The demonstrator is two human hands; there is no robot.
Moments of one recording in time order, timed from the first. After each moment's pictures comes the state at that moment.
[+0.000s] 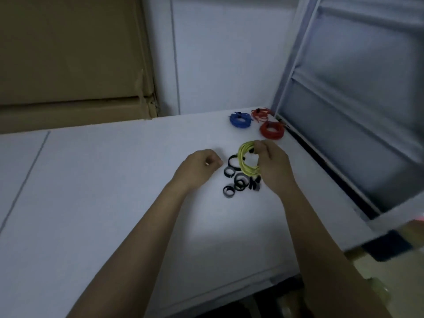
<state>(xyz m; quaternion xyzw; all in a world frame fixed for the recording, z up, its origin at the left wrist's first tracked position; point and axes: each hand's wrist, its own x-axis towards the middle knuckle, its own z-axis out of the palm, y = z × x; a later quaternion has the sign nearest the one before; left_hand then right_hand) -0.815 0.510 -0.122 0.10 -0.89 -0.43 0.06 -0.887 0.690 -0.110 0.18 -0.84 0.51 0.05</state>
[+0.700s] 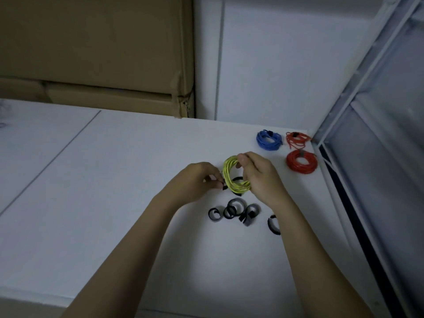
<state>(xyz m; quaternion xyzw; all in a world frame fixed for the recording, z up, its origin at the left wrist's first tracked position) -0.817 0.540 -0.105 0.17 -0.91 -0.35 0.11 -0.953 0.667 -0.107 0.41 -0.73 0.52 -0.17</state>
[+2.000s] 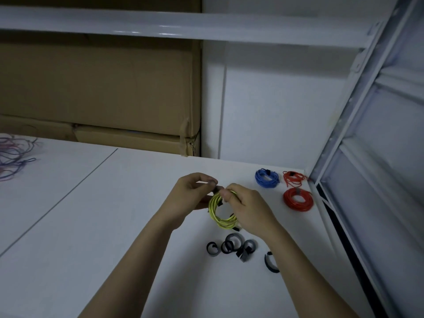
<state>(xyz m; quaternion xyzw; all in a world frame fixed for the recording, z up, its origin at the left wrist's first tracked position) -0.809 0.556 -0.052 0.26 -0.64 -0.68 0.23 -0.942 0.664 -0.081 0.51 -0.75 0.40 -0.13</state>
